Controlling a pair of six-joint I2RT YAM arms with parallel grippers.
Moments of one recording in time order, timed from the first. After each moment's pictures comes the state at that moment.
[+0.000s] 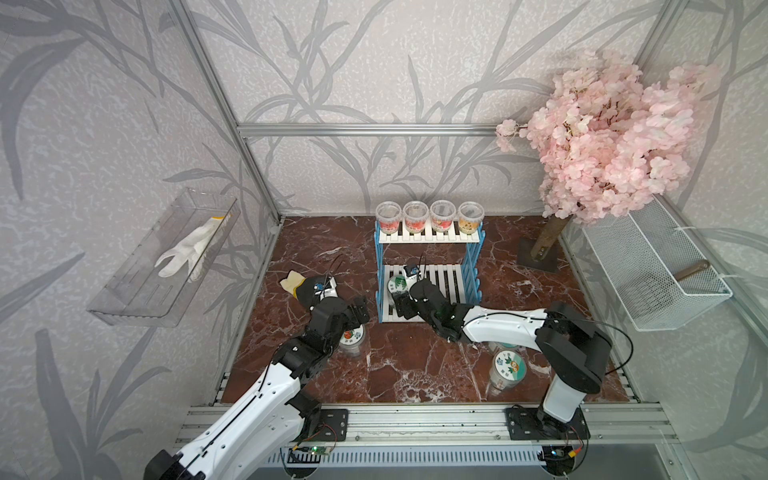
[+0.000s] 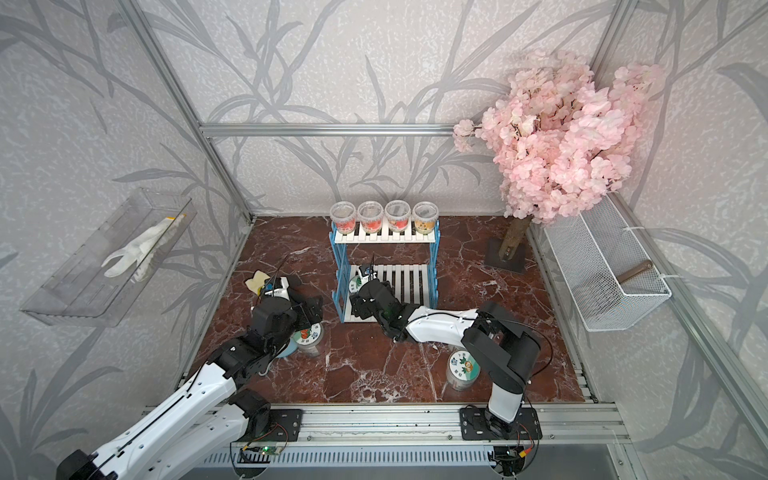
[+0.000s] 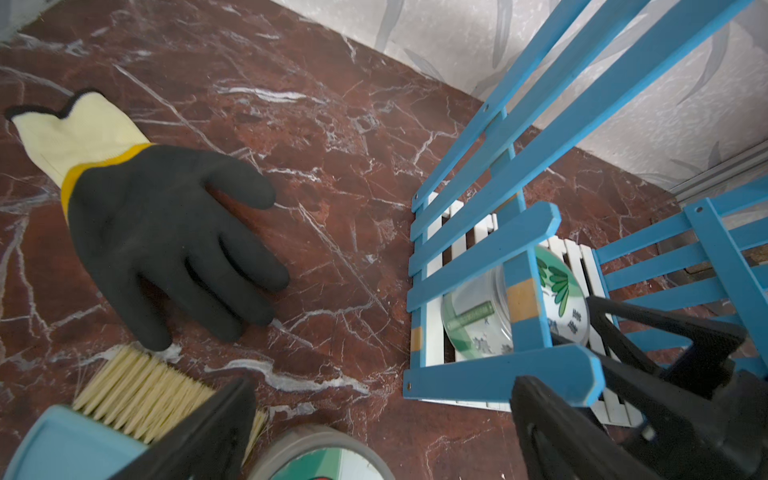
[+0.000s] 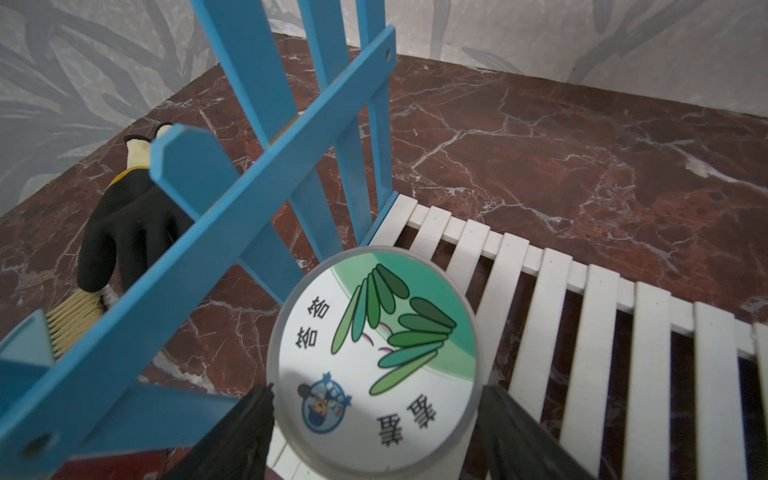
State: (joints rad) left arm -0.51 0.77 0.50 -0.32 -0.30 -0.65; right arm 0.93 1.78 0.99 0.24 0.33 0.33
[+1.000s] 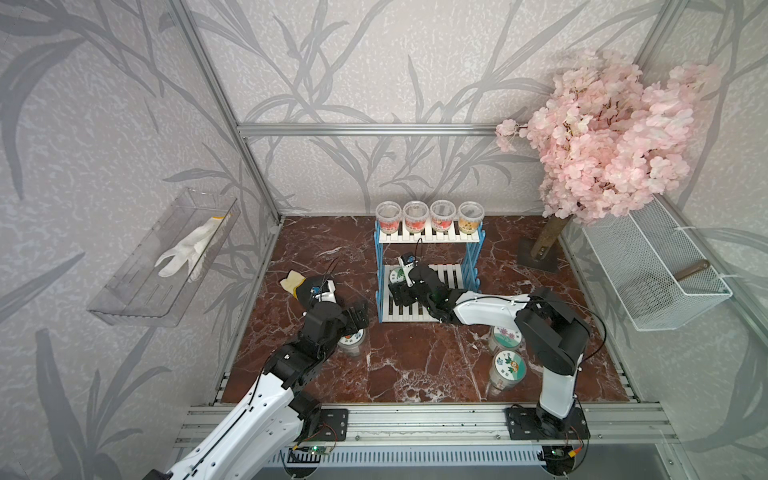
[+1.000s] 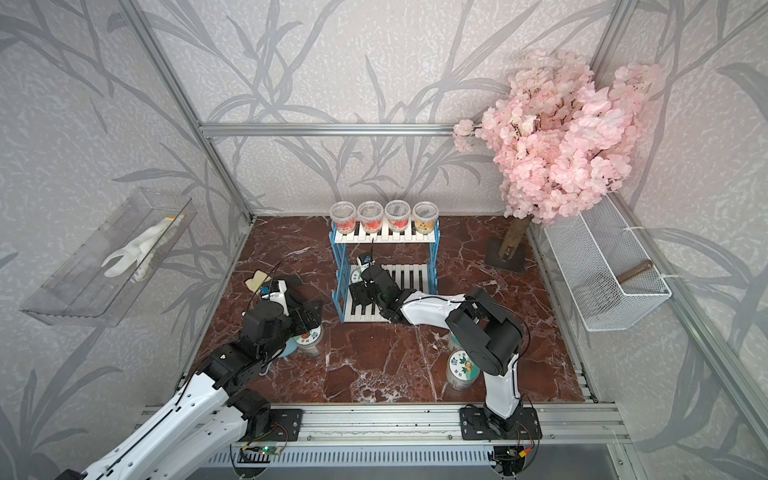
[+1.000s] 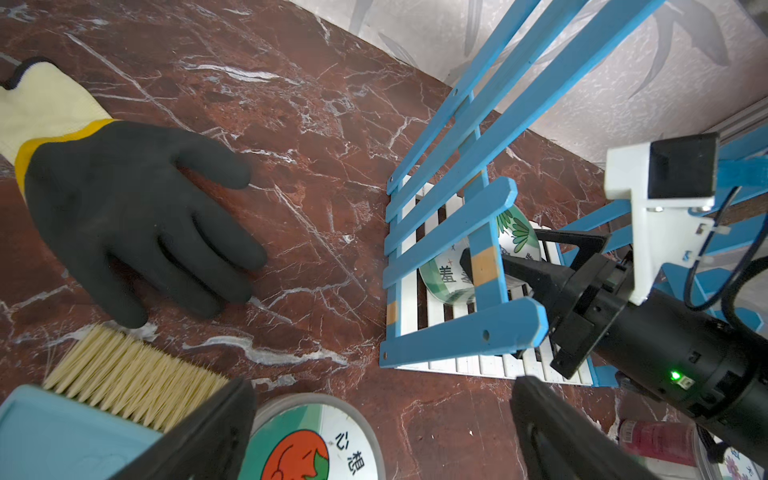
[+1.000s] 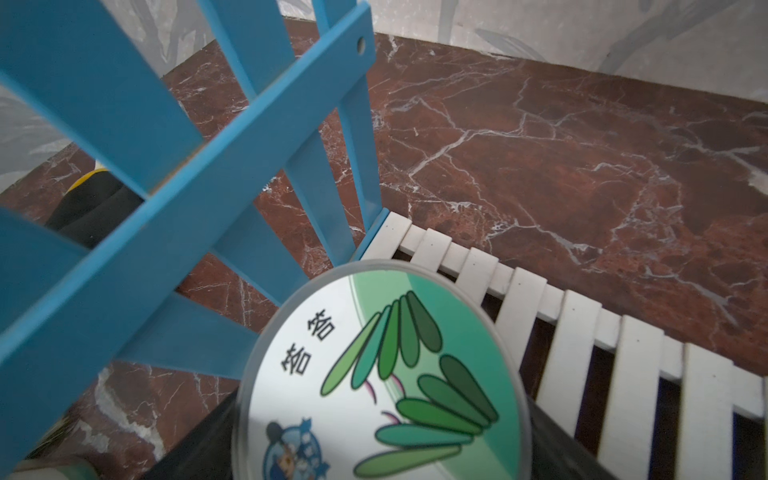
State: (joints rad) left arm -0.50 0.66 0.50 -0.41 -0.22 -0.66; right arm 0.84 1.91 1.12 0.23 0.19 0.27
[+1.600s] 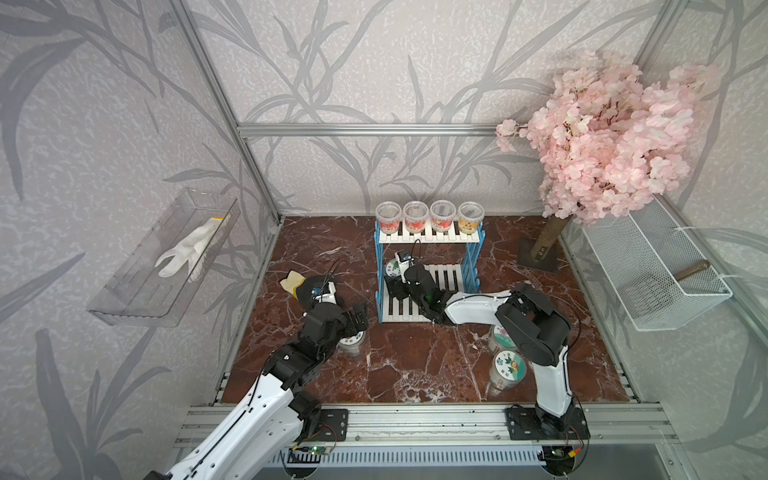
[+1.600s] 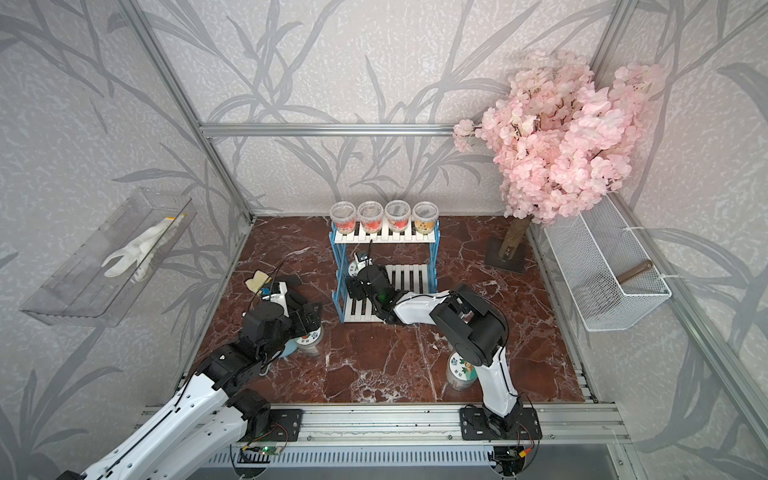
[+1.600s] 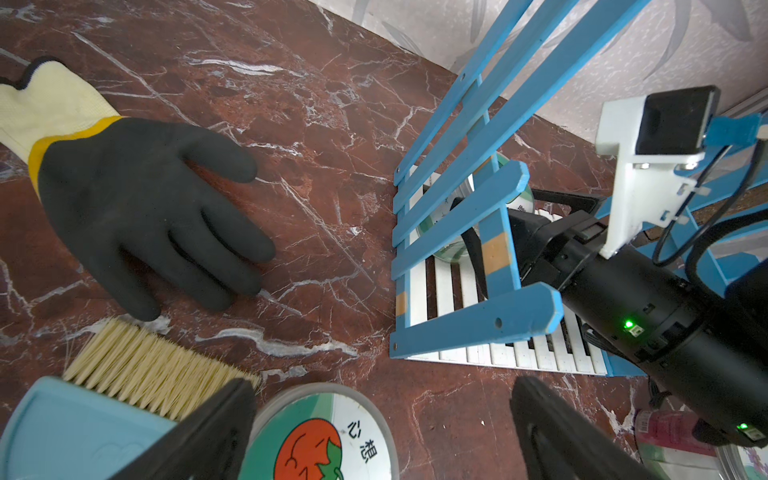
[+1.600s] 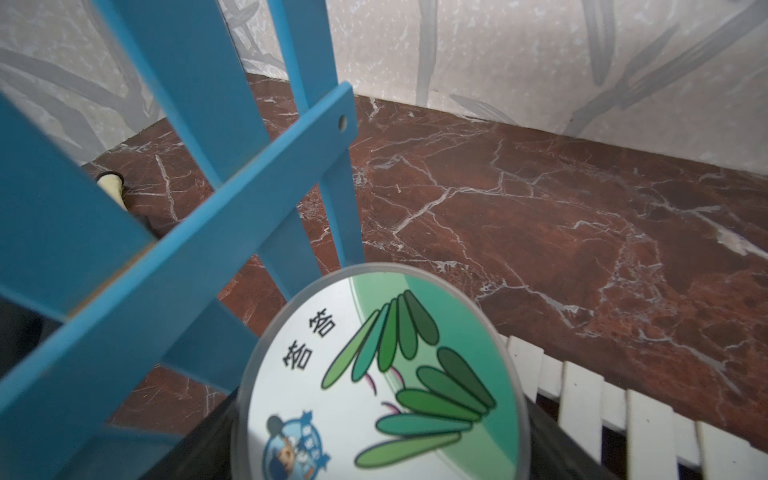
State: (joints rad) left arm -0.50 0.66 0.50 -0.43 -0.22 -0.64; right arm 0.84 2.03 1.16 0.43 0.28 0.23
